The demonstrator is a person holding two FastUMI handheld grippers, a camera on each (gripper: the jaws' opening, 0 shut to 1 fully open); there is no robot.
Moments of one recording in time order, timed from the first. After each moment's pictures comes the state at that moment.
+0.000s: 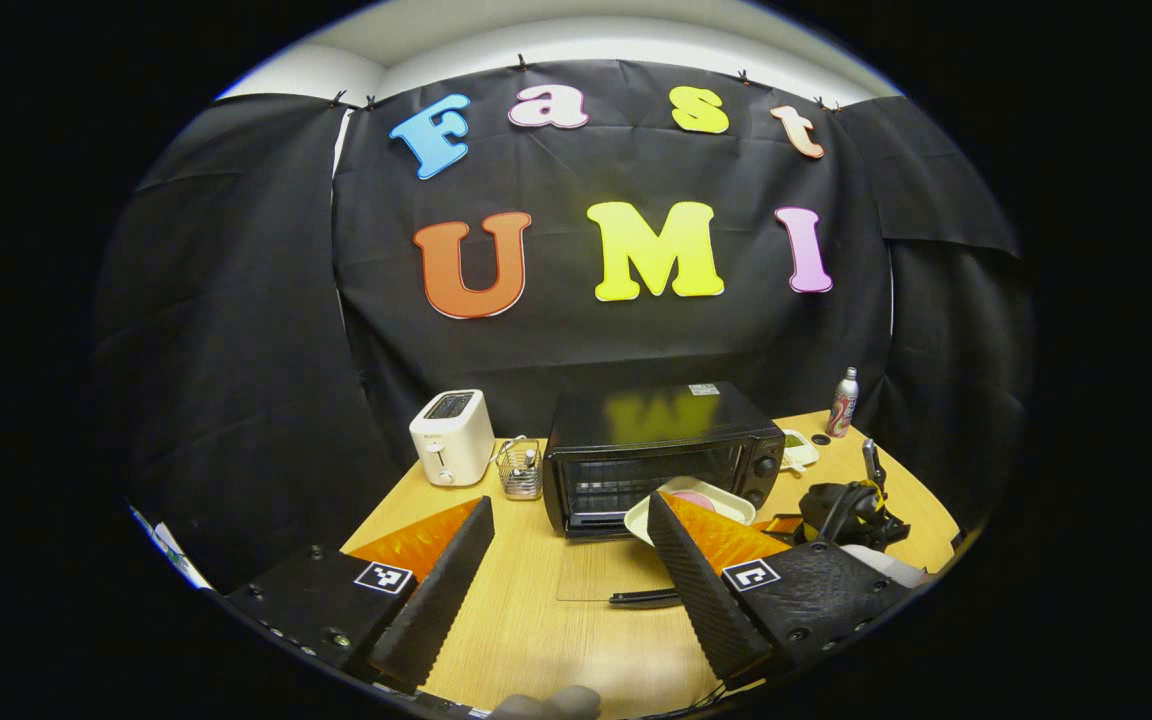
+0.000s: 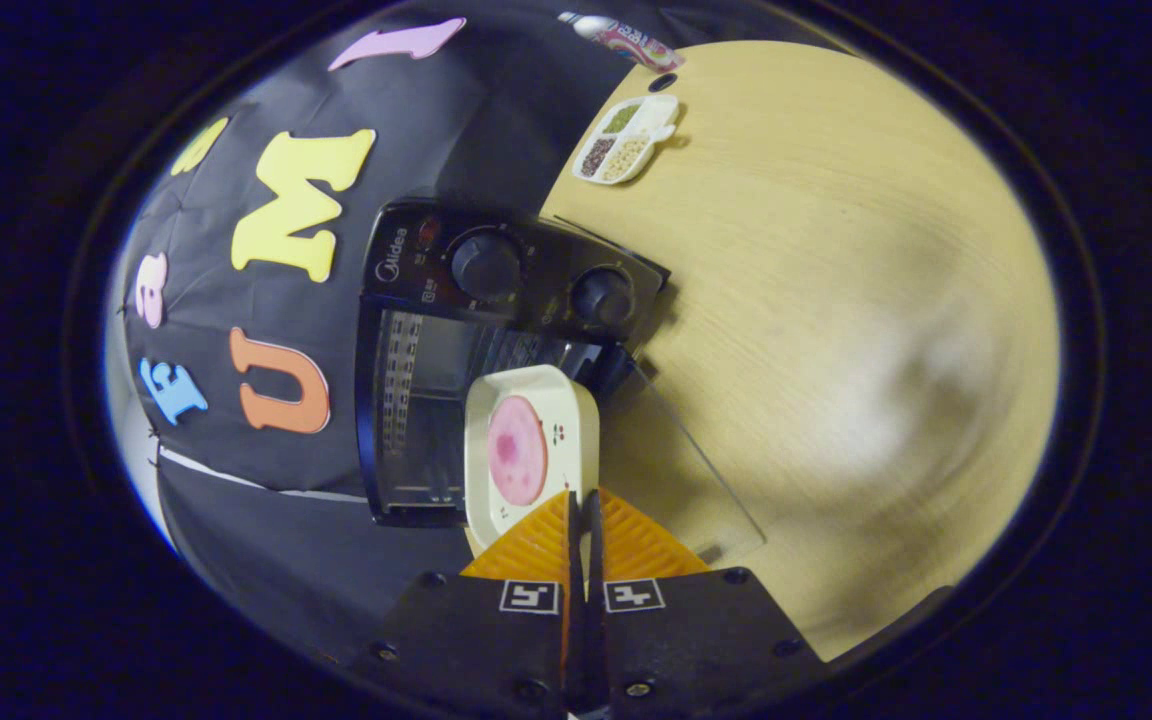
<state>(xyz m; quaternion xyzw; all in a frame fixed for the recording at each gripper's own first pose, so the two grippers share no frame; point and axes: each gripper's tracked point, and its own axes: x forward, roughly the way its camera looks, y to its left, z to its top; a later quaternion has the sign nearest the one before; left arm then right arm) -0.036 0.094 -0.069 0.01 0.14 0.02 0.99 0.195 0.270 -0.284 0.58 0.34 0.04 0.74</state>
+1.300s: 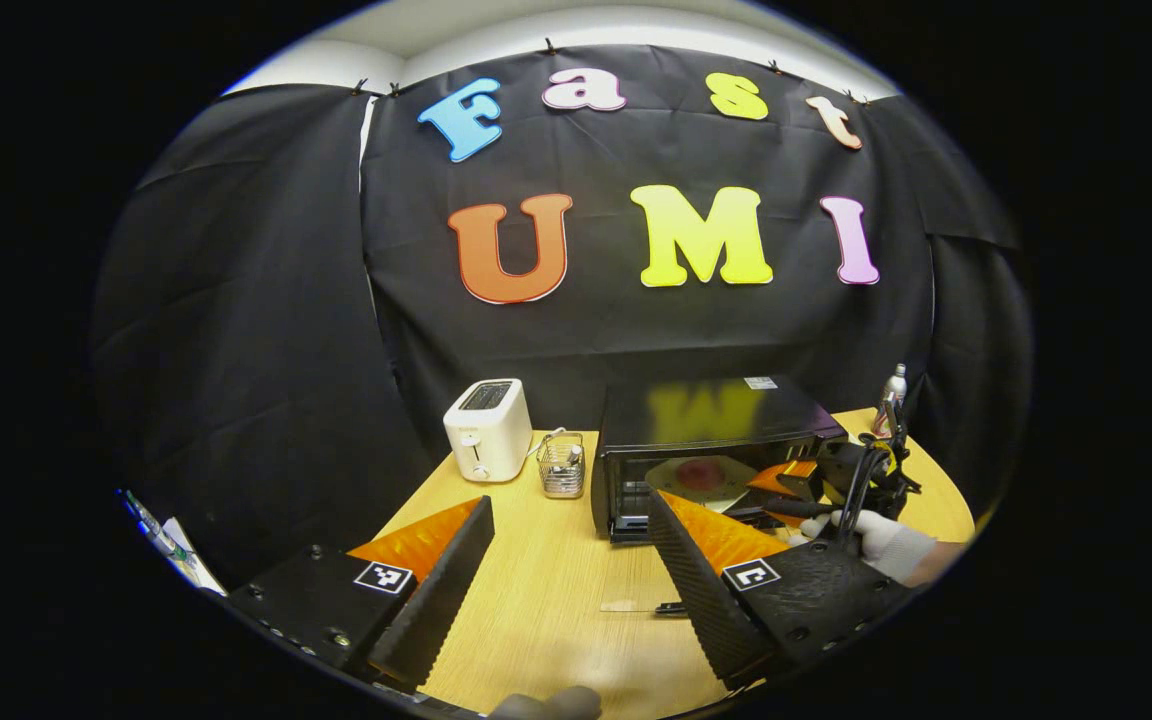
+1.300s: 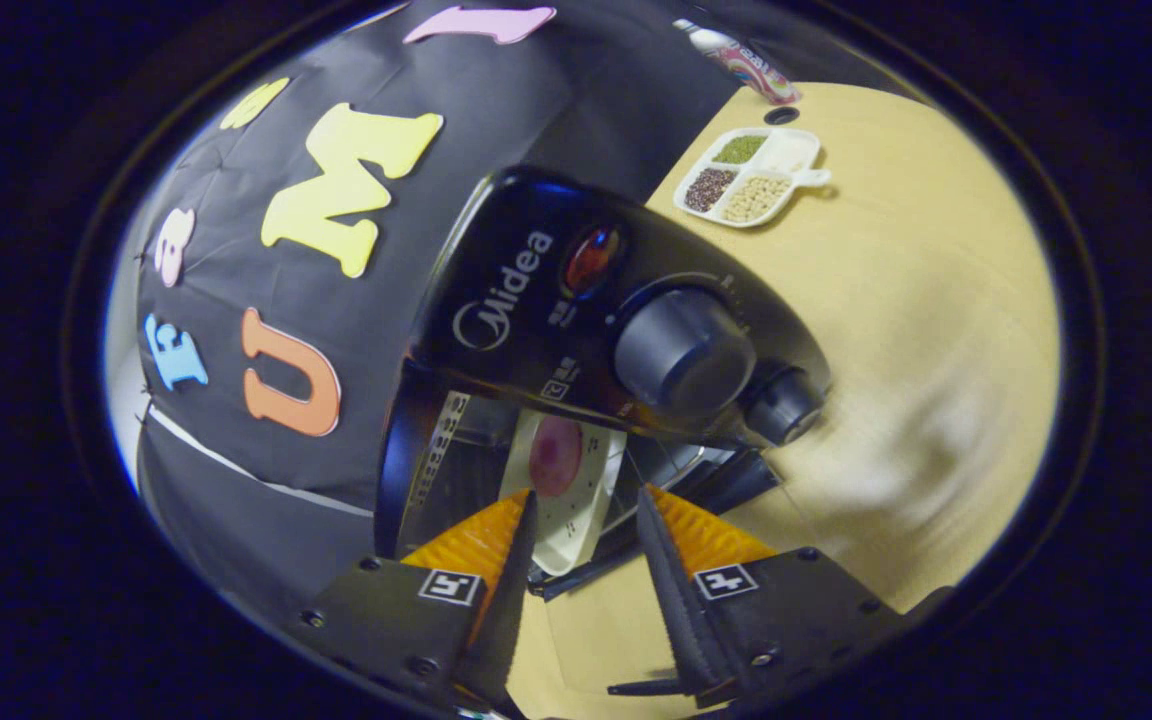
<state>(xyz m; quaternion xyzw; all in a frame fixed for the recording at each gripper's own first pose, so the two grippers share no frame) -0.009 0.131 -0.084 0.01 0.16 0.07 0.99 0.268 0.267 -0.254 0.51 0.29 0.07 0.81</state>
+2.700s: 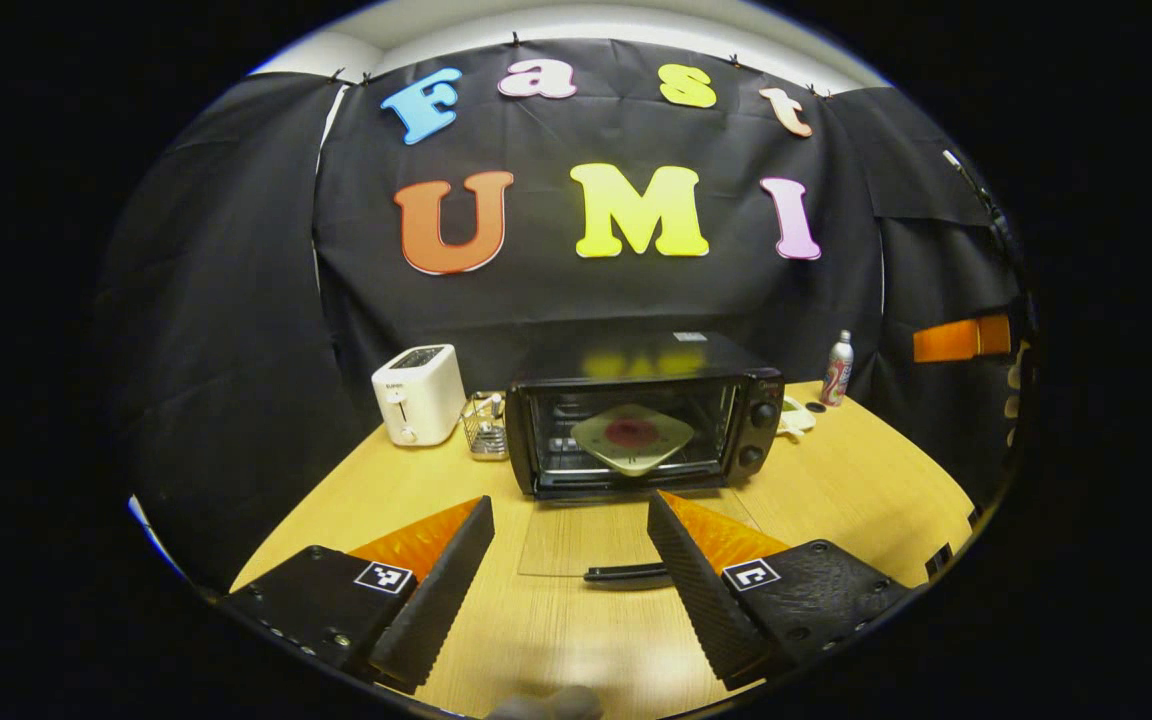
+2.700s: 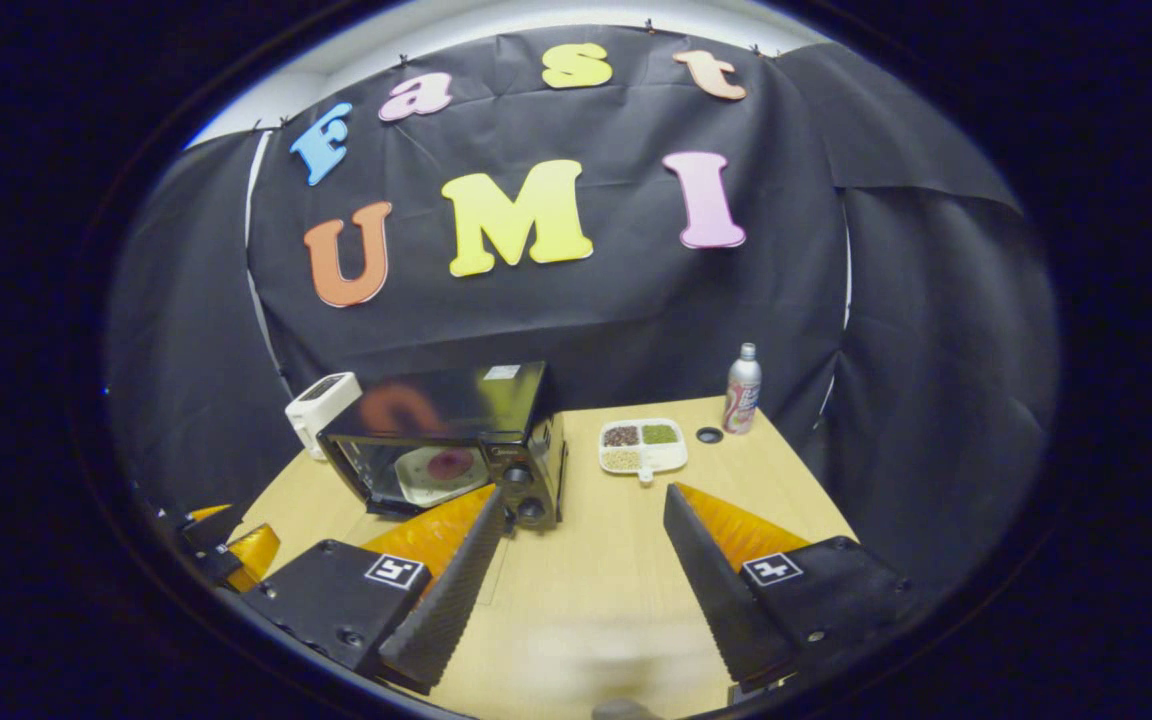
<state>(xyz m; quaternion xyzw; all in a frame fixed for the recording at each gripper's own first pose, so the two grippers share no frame) -0.029 0.058 -0.174 -0.01 0.17 -0.01 0.98 0.073 0.061 -0.109 0.08 0.16 0.00 0.98</state>
